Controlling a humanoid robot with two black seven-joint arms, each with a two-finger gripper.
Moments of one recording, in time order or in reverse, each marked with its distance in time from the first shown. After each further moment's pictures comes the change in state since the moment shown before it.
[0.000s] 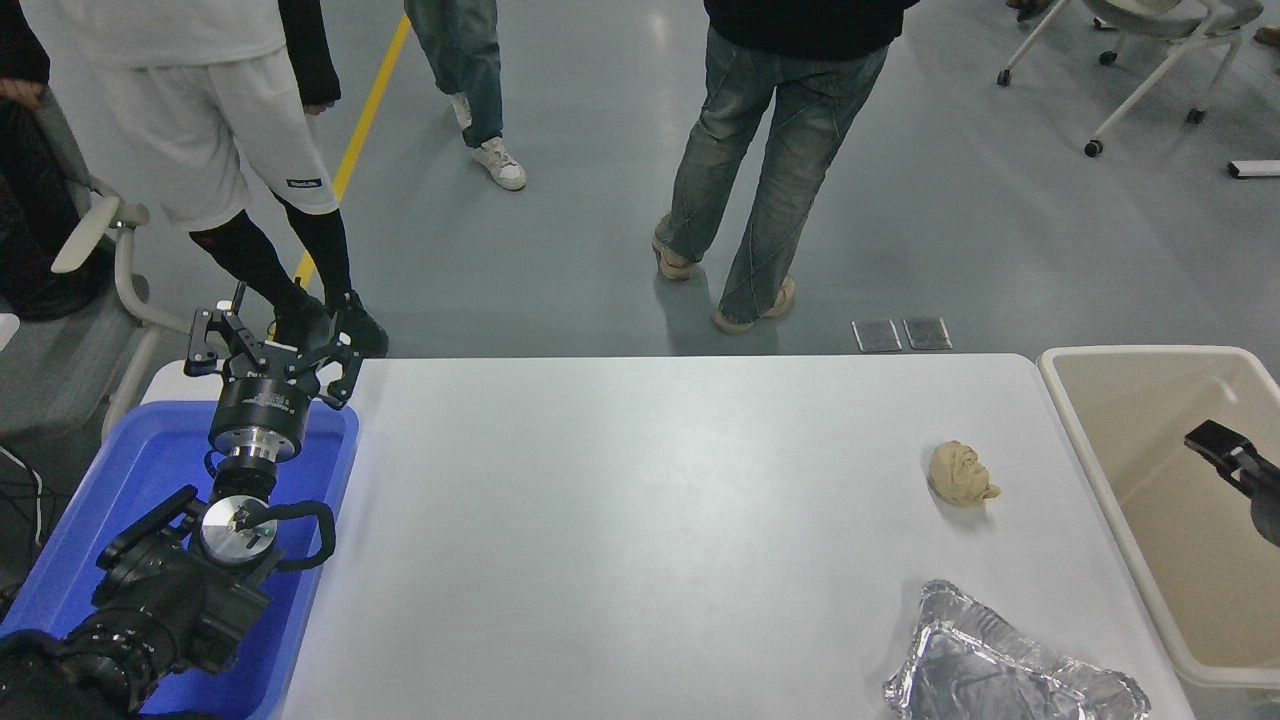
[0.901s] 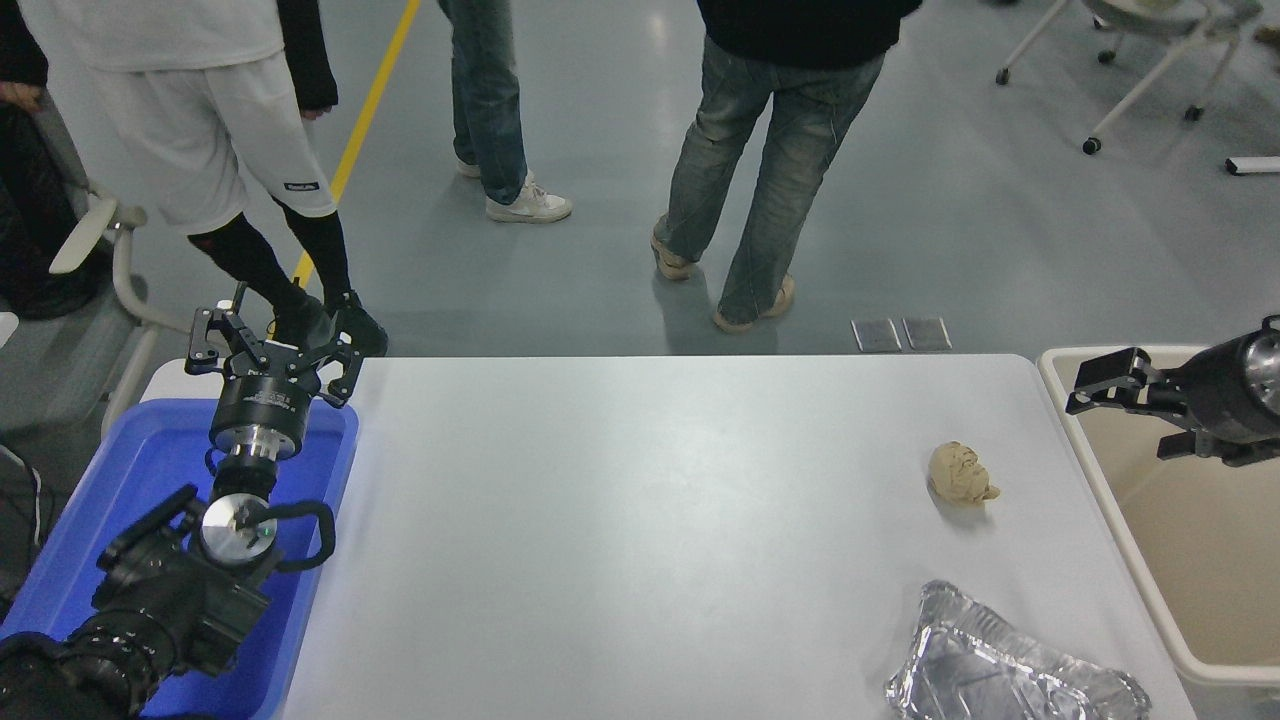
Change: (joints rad) left arm 0.000 0.000 0.000 0.000 -0.001 0.000 0.000; right arm 0.703 0.366 -0.558 0.202 -0.175 0.637 0.000
